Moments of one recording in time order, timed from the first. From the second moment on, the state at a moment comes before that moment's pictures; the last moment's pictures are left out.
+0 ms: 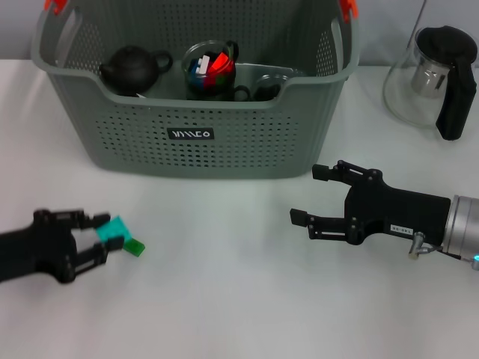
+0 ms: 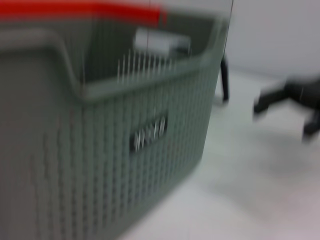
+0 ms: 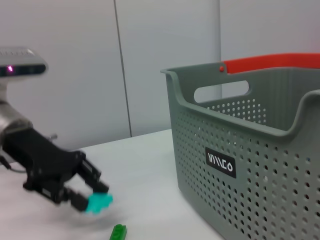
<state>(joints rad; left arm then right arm) -0.40 -2.16 0.16 0.83 2.42 1.69 -1.07 0.56 2.10 -0.81 -0.36 -1.79 -1.37 0.96</state>
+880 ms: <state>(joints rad) -0.79 -2.14 0.23 0.66 2.04 1.47 -1.30 0.57 2.10 -0.81 -0.36 -1.79 -1.38 0.96</state>
